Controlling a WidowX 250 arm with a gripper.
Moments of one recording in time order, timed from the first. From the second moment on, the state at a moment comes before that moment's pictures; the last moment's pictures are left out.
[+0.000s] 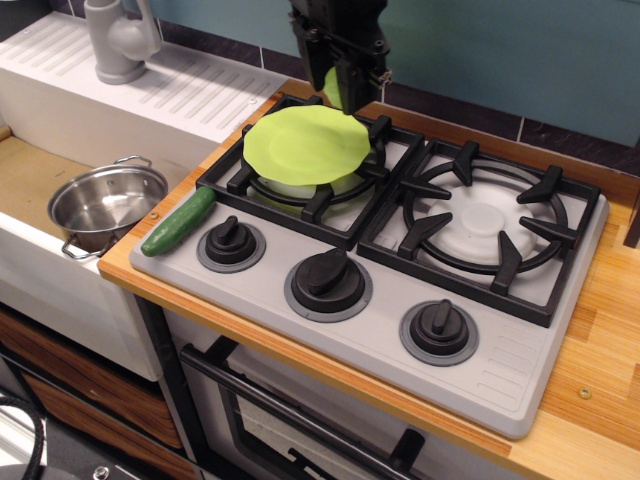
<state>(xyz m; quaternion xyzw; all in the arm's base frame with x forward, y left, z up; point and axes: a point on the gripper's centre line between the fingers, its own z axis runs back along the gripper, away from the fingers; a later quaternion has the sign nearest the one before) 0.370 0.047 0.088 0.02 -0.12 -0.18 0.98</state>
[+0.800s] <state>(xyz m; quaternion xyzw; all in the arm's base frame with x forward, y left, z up) 0.368 0.051 0.071 0.01 -0.09 -0.17 0.98</state>
